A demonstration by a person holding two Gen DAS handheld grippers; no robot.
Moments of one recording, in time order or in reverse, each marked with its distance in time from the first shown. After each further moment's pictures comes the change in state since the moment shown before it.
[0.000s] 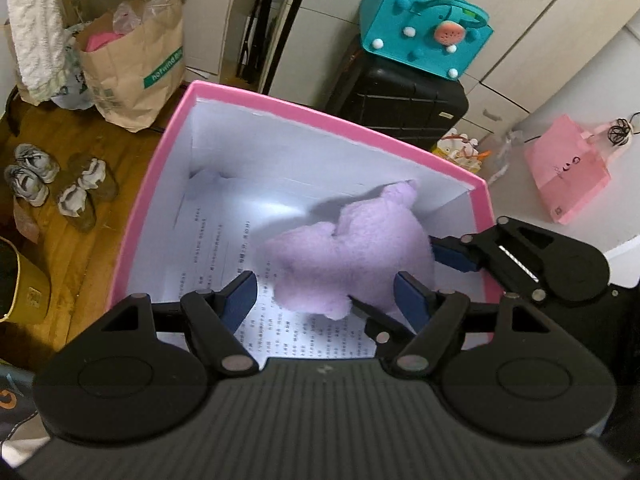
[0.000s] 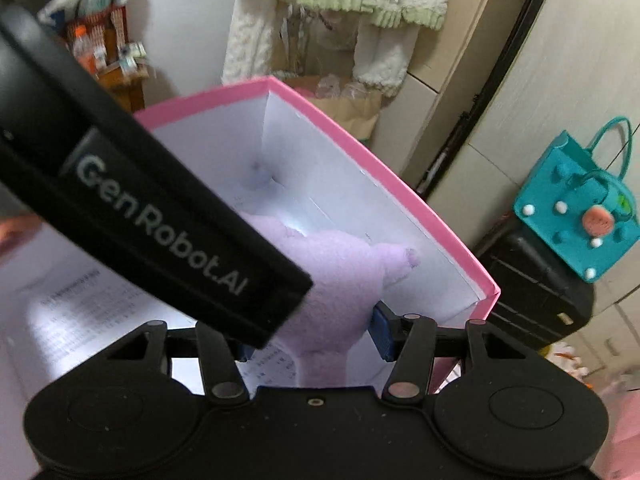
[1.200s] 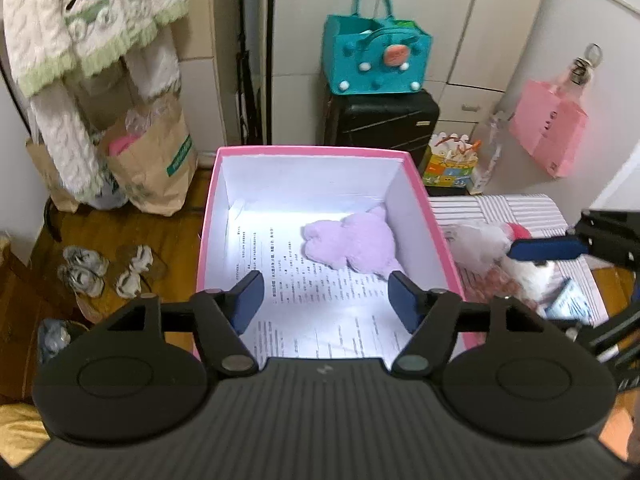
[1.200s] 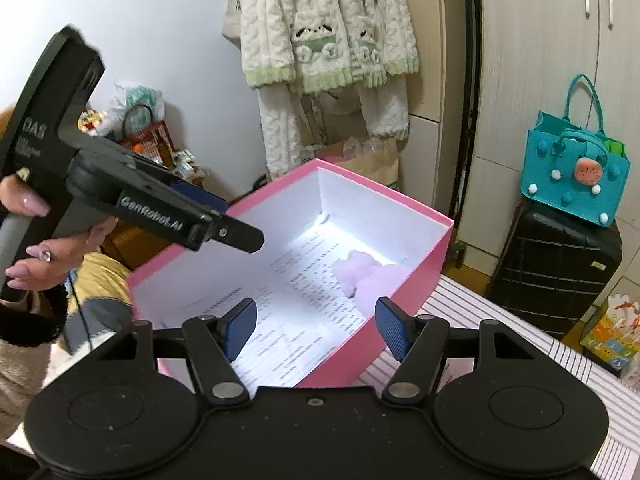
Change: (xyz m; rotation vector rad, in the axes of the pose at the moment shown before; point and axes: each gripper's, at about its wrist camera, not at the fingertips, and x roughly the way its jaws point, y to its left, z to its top) left arm -0.123 -0.047 -0.064 0.310 -0.163 0.113; right arm -0.160 -0.012 -0.084 0.268 -0.242 0.237
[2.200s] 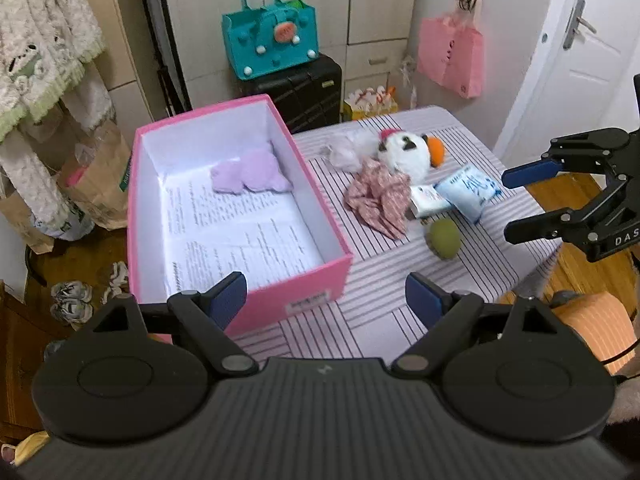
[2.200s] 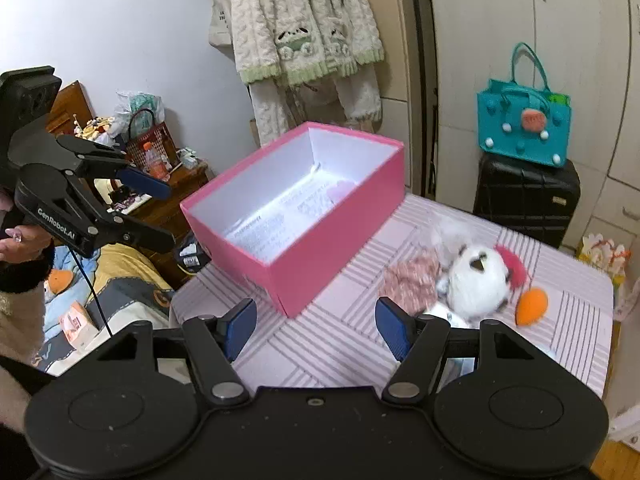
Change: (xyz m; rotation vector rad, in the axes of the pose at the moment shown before) left arm -0.096 -0.088 -0.097 0.260 0.047 -0.108; right arm -0.127 0.018 -0.107 0.098 0.005 -0.035
